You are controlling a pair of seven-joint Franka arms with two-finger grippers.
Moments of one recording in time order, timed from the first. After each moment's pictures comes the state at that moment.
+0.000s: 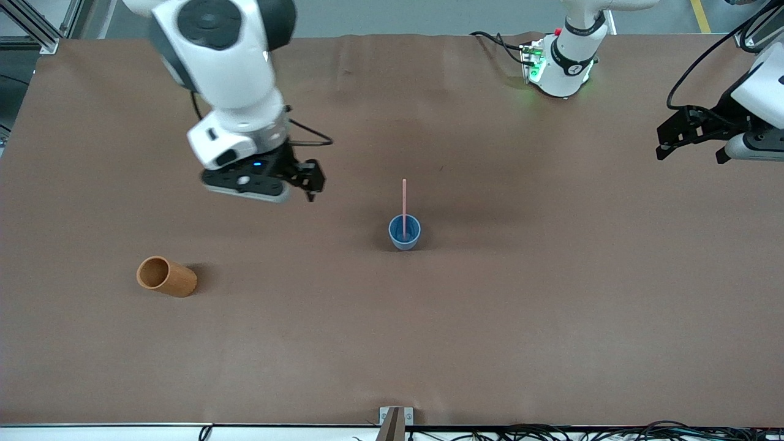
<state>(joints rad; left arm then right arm) -0.11 -0.02 -0.02 -1.53 0.00 1.56 -0.02 0.09 0.26 0.51 -1.43 -0.21 1.75 0.80</state>
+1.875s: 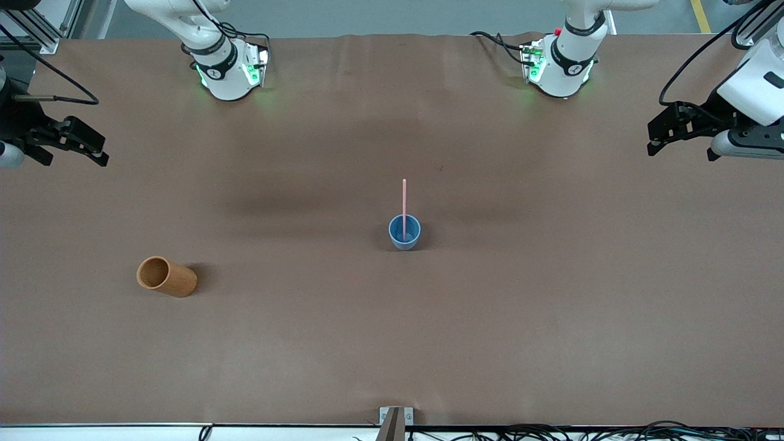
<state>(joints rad) -0.11 -0.02 -0.04 -1.52 0.00 1.54 -0.02 0.01 -0.06 0.02 -1.61 -0.02 1.60 0.05</state>
